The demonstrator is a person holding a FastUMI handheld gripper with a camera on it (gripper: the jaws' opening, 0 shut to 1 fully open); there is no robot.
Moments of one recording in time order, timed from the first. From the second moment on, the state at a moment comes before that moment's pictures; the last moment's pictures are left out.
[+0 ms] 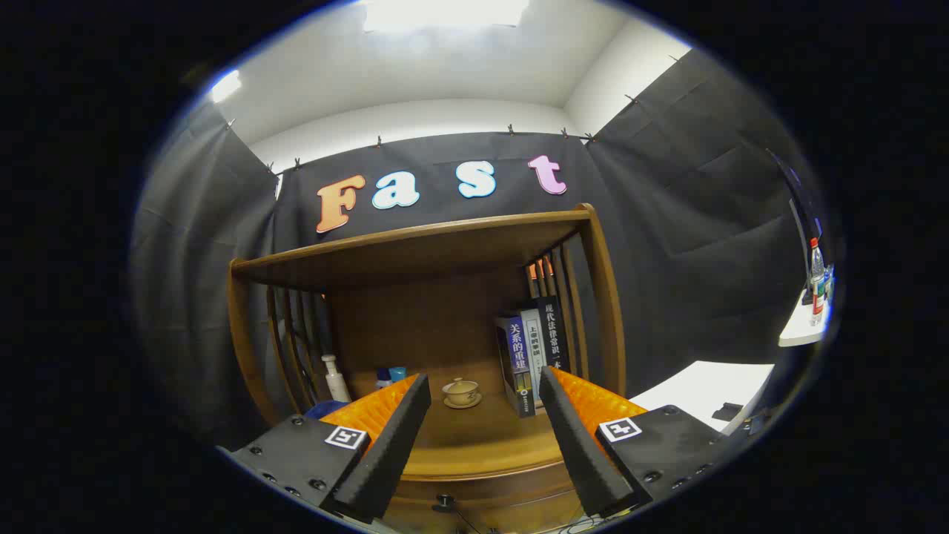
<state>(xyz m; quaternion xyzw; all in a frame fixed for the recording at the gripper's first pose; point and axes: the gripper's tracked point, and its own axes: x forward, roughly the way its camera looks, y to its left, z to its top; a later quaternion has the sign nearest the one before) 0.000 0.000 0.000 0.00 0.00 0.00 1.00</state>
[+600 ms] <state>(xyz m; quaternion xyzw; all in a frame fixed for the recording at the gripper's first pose) 0.005 0.040 0.014 -0.04 -0.01 -0.03 1.00</state>
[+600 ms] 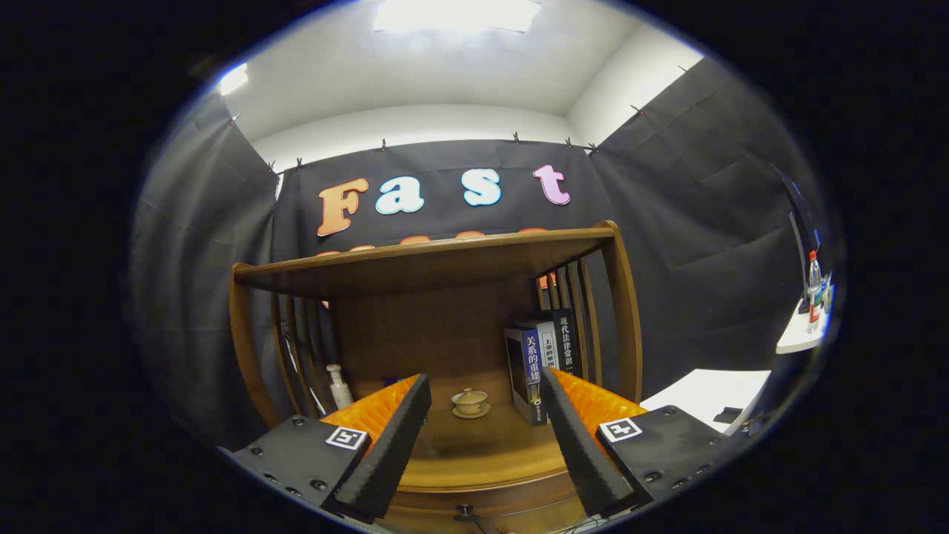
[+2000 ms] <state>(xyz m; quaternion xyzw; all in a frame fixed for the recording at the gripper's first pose) 0.013 0.035 -0.268 -0.02 0.13 0.04 0.99</state>
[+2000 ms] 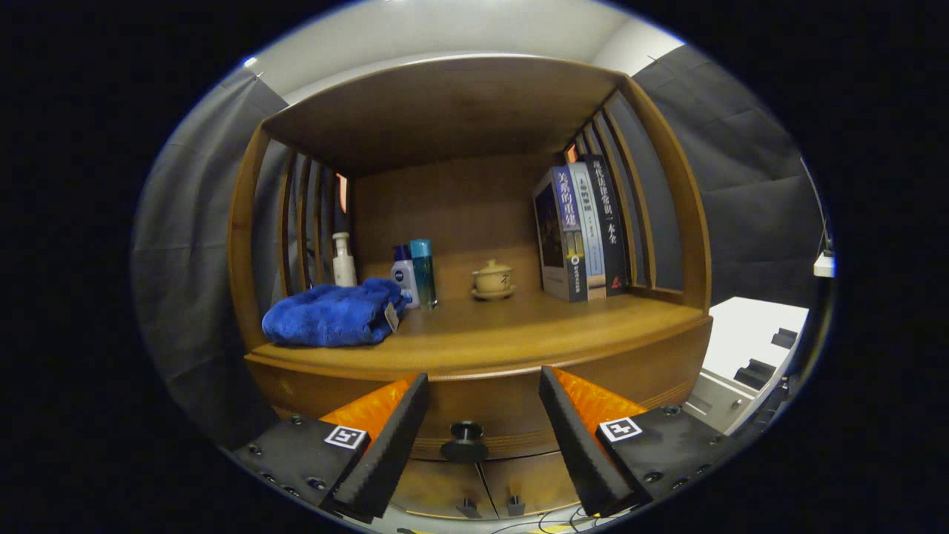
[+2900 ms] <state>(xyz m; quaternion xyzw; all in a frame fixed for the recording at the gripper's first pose) 0.005 0.038 -0.346 -0.02 0.23 0.04 0.97</state>
